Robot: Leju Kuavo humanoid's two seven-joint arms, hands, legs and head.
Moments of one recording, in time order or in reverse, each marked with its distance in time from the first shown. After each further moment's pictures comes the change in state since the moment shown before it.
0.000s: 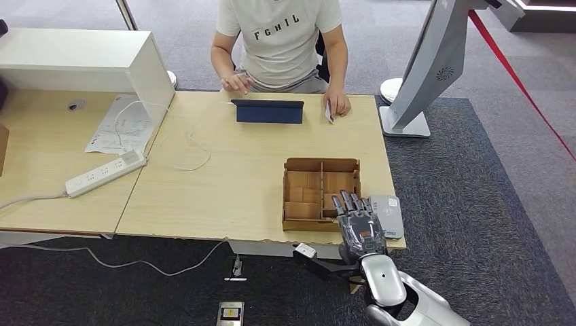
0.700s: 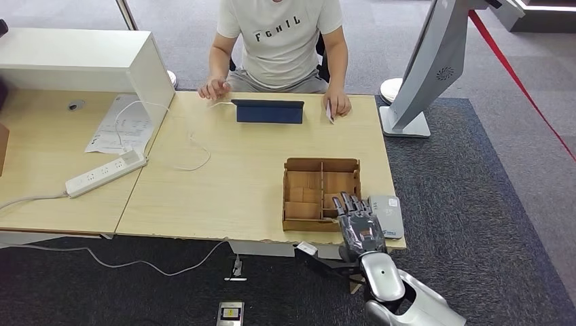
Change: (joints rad) left arm 0.000 0.000 0.000 0.000 -0.008 0.014 0.009; right arm -0.015 0.021 0.004 0.084 -0.044 -0.039 -0.031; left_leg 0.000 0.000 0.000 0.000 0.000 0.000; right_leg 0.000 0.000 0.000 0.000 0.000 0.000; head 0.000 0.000
